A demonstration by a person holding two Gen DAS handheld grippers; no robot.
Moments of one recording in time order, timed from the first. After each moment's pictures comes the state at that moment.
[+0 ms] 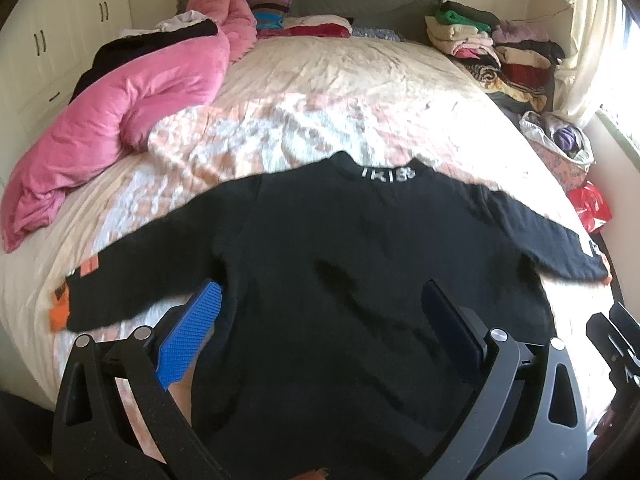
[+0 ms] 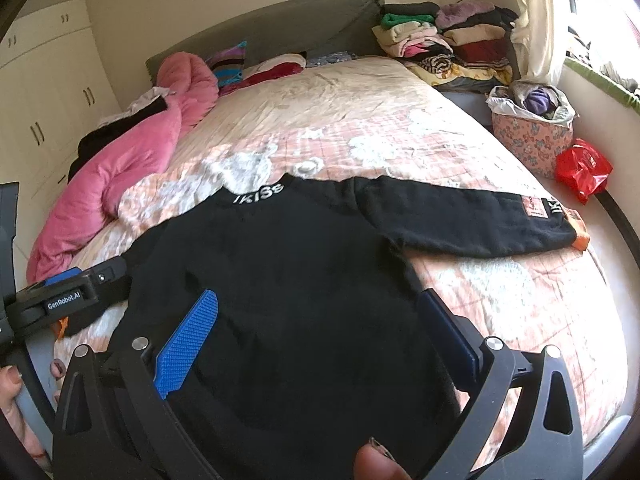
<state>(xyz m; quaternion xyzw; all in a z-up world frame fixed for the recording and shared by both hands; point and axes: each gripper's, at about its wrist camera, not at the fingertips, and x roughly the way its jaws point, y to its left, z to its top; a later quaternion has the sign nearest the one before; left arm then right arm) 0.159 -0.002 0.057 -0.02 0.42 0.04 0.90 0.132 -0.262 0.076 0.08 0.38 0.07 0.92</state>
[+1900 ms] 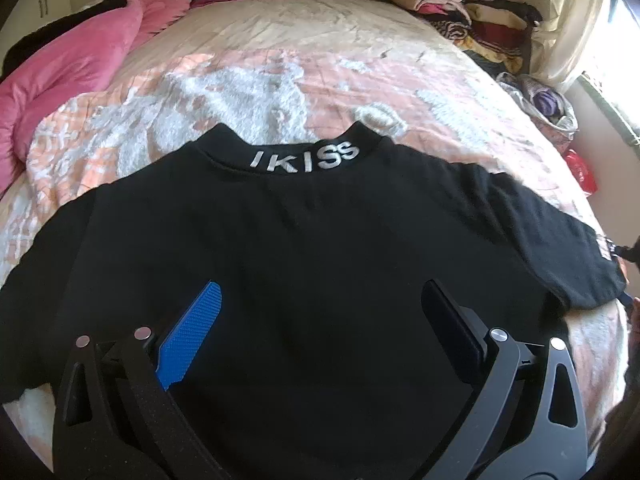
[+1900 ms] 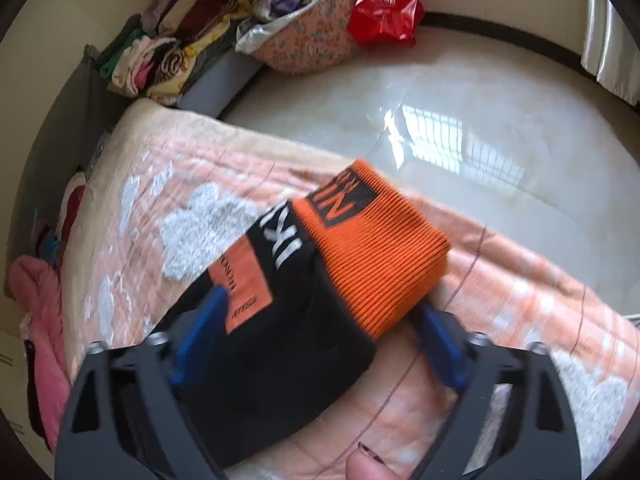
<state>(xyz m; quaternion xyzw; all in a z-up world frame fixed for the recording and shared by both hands) 0.290 -0.070 -0.038 -0.03 0.47 -0.04 0.88 0.258 -0.588 -0.051 0.38 0.41 -0.24 0.80</state>
